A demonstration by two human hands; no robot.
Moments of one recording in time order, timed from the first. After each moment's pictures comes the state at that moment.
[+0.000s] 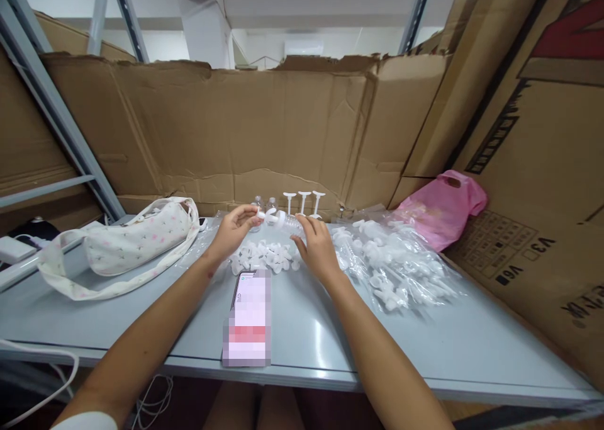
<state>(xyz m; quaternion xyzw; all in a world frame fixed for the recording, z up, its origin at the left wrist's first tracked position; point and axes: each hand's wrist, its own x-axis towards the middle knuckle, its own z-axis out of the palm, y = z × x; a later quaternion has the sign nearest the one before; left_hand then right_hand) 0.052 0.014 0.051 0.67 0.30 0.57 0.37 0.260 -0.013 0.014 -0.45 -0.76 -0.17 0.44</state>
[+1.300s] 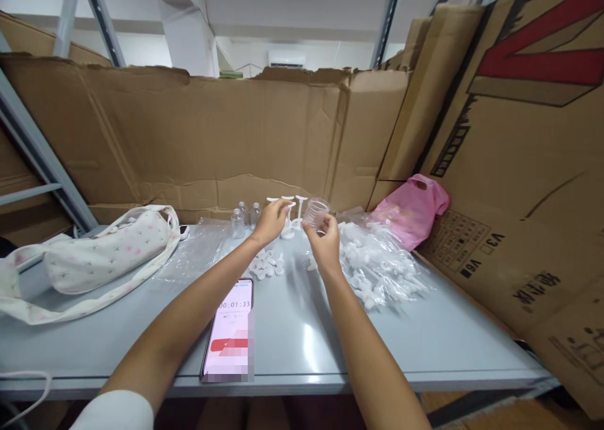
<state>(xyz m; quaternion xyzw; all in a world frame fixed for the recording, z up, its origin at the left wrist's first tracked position) 0.165 0.059 0.063 0.78 0.35 0.49 0.18 0.289 -0.010 0.032 -0.48 -0.47 0.17 0.72</state>
